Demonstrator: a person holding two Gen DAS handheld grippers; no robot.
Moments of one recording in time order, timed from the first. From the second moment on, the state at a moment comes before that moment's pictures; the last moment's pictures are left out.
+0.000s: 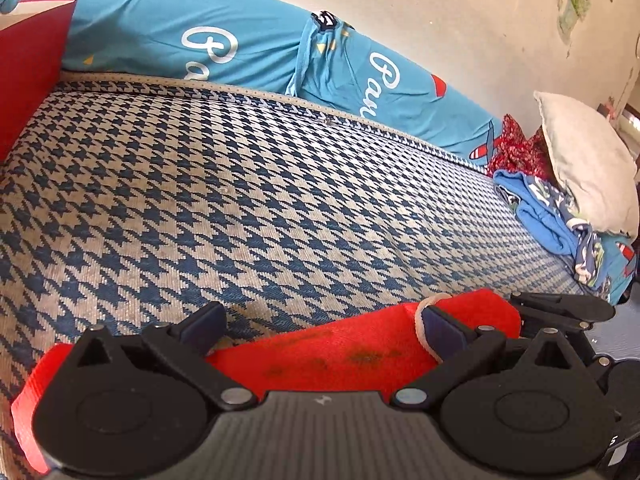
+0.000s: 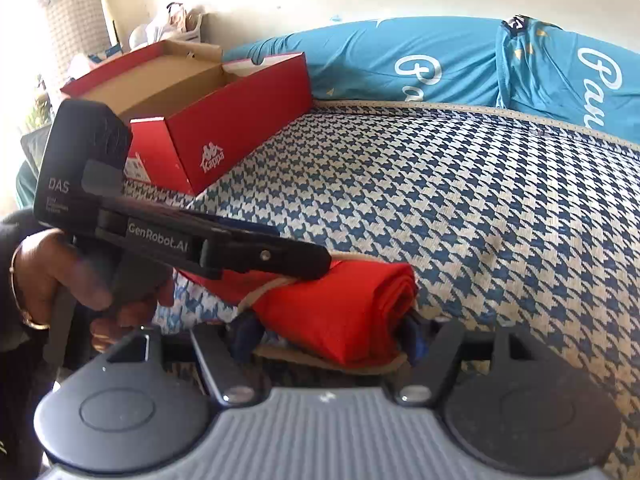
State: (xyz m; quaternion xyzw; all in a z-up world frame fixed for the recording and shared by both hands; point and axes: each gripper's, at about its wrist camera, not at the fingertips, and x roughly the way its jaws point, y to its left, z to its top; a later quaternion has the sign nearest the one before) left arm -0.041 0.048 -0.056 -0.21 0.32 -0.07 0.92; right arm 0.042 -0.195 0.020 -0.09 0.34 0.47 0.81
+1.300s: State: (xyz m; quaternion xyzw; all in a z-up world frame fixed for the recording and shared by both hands) left arm -0.033 0.067 -0.052 -0.24 0.32 0.00 0.92; right arm 0.043 -0.164 0.002 -0.07 0.38 0.40 0.83
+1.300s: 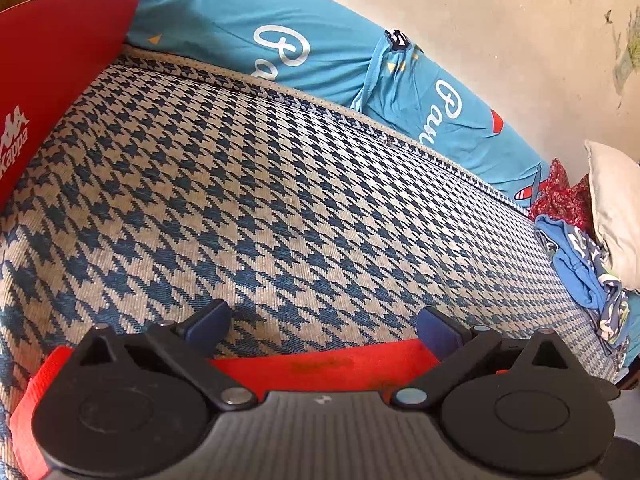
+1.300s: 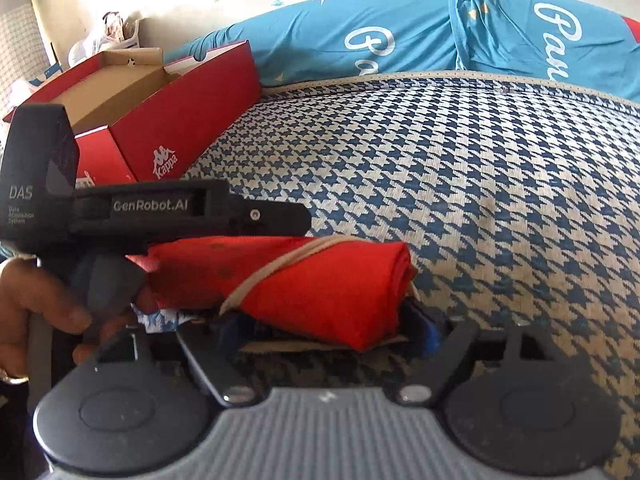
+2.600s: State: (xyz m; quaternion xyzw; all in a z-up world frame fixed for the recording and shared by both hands) left arm -0.038 0.106 -0.045 -0.36 0.34 -0.02 0.87; right arm 0.080 -0.125 0.022 -0.08 0.37 0.43 0.82
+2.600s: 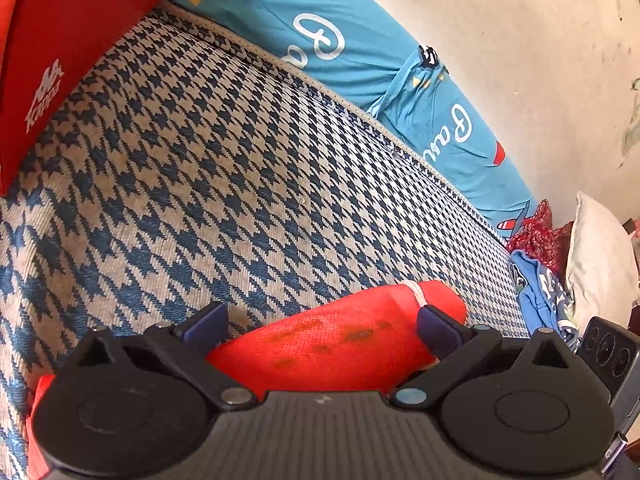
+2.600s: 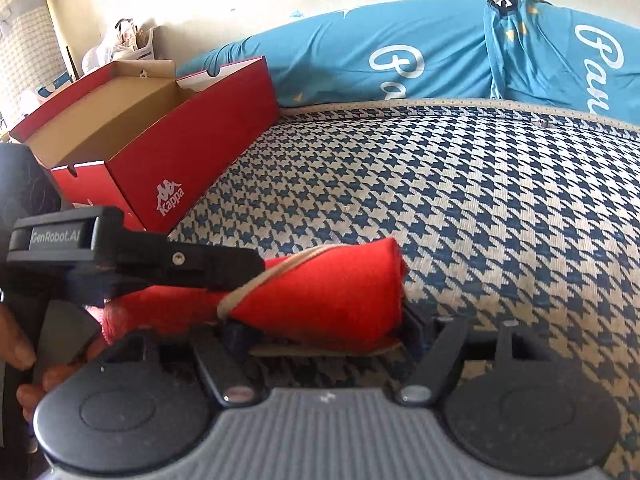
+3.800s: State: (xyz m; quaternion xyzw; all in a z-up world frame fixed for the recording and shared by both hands) left arm -0.020 0.115 -0.044 -0.34 0.35 0.04 0.87; right arm 0.098 -0.111 0.007 -0.04 0.38 0.41 0.83
